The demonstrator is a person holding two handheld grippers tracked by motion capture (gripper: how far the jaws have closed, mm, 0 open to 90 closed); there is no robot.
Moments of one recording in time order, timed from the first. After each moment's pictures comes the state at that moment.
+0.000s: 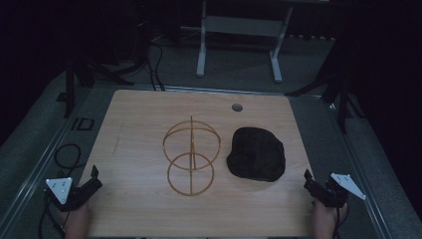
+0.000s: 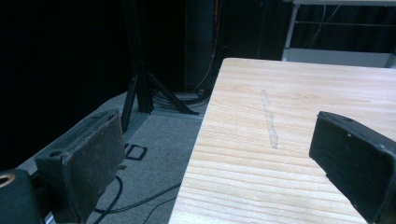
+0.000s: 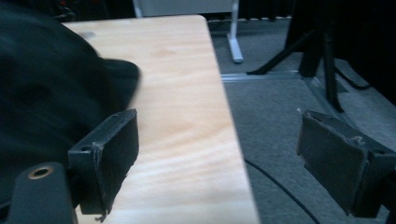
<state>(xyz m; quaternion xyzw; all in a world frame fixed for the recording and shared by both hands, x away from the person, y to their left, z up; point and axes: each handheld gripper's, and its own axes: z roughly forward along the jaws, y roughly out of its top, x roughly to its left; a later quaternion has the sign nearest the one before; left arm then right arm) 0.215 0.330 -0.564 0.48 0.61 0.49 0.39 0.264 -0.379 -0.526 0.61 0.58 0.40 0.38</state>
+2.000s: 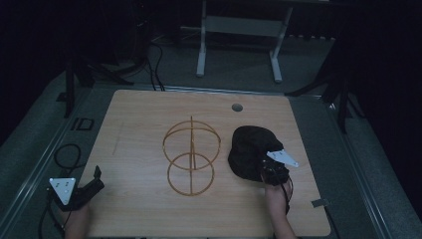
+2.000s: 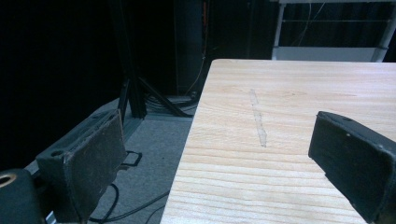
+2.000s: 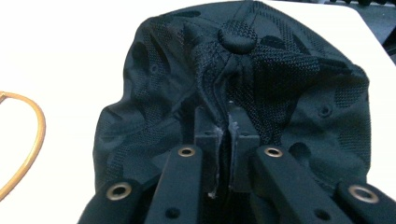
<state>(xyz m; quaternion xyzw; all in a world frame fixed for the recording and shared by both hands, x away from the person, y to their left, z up) 0.215 0.327 -0.564 0.50 0.59 0.49 0.39 0.314 -0.226 -0.511 0.54 0.69 0.38 0.31</state>
